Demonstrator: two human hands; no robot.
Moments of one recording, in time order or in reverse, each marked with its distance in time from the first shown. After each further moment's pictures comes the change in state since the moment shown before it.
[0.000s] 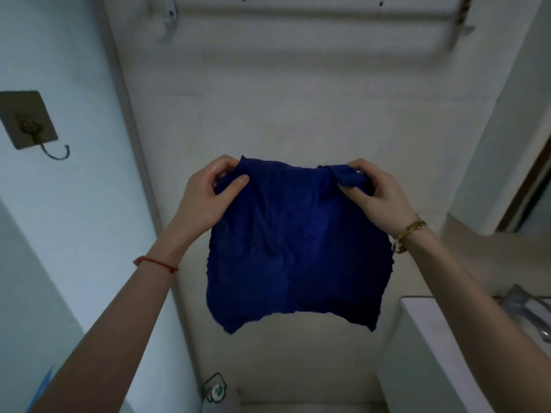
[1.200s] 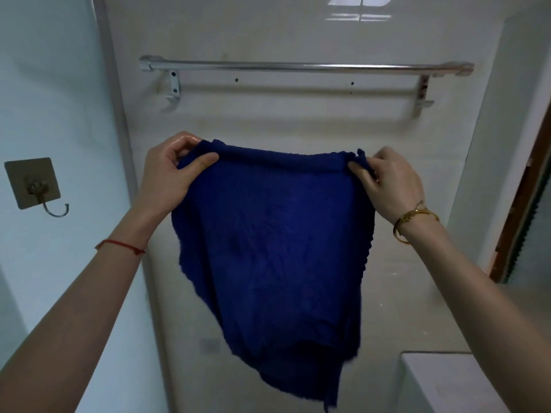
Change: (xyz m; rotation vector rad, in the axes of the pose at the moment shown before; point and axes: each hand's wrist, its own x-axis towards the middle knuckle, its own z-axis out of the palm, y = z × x) left_hand 0.084 0.045 -0.050 0.072 0.247 0.182; right_hand 0.069 -0.029 -0.072 -0.694 0.334 -0.077
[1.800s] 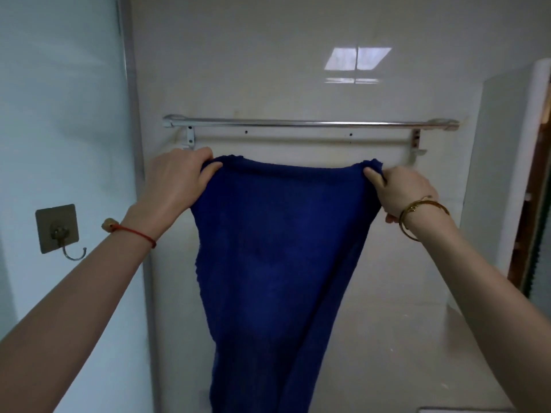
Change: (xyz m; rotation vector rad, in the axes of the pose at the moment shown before) left_hand 0.066 0.020 -0.020 0.903 0.021 0.231; right_hand 0.054 -0.023 -0.048 -0.035 -0.201 0.336
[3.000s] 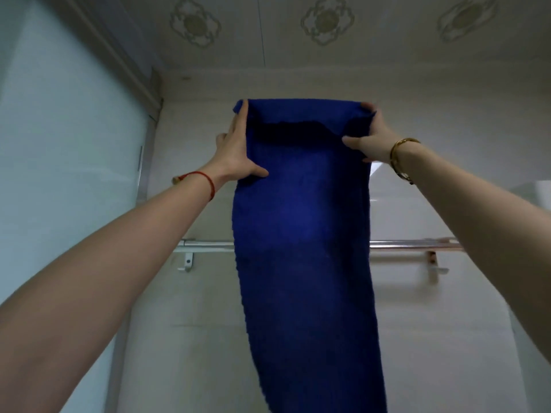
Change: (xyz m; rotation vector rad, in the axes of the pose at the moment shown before) left_hand 0.271 0.024 -0.018 -0.486 0.019 -0.037; right_hand 0.211 -0.116 -0.137 0.661 0.171 -0.345
